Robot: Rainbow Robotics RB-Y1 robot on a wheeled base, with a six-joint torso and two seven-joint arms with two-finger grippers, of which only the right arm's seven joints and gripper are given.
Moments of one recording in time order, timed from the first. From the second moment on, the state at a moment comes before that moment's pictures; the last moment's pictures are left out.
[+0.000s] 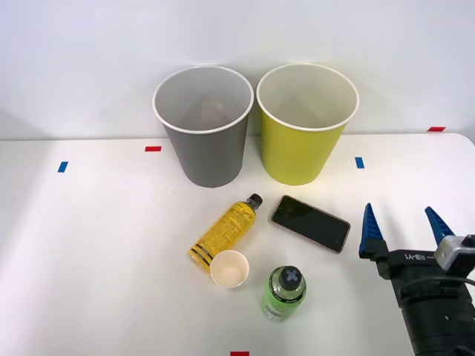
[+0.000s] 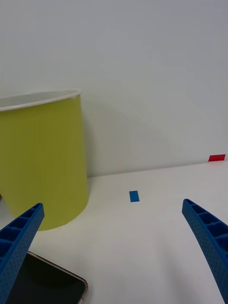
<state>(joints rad) 0.51 -0.39 0.26 -2.03 -1.02 -0.38 2.26</state>
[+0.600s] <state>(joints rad) 0.54 -0.23 0.21 -1.97 -0.82 -0.38 2.25</state>
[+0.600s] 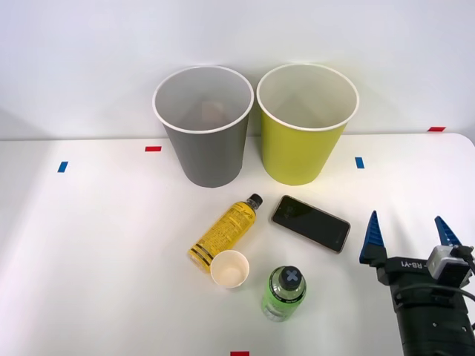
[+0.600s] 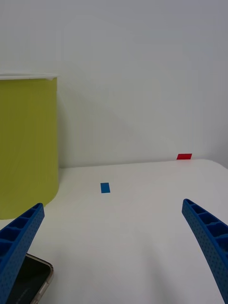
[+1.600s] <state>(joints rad) 0.58 -0.26 0.25 -1.68 -0.38 -0.74 1.82</state>
